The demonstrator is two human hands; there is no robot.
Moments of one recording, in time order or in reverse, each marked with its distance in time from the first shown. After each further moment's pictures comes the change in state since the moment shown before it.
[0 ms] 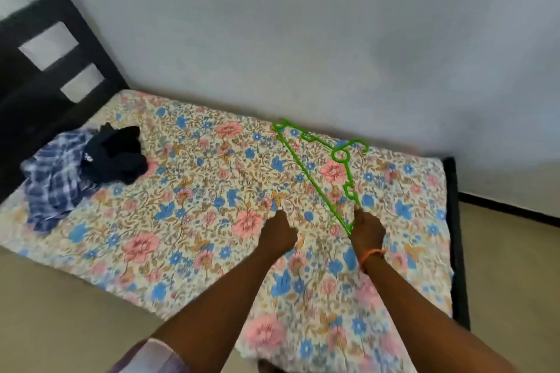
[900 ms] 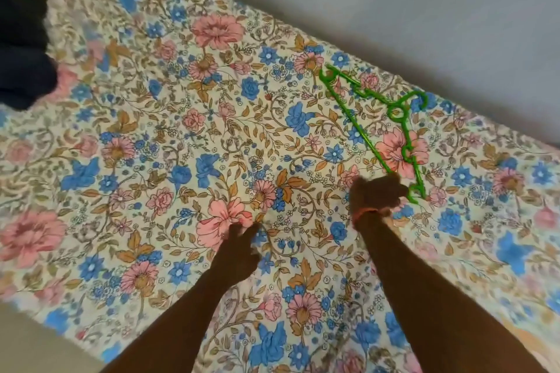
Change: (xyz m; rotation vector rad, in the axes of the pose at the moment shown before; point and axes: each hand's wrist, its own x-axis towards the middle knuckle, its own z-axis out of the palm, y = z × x) left_hand 0.309 -0.225 0.107 0.175 -0.097 0.046; right_hand 0.264 0.074 0.315 -0.360 -0.452 0.462
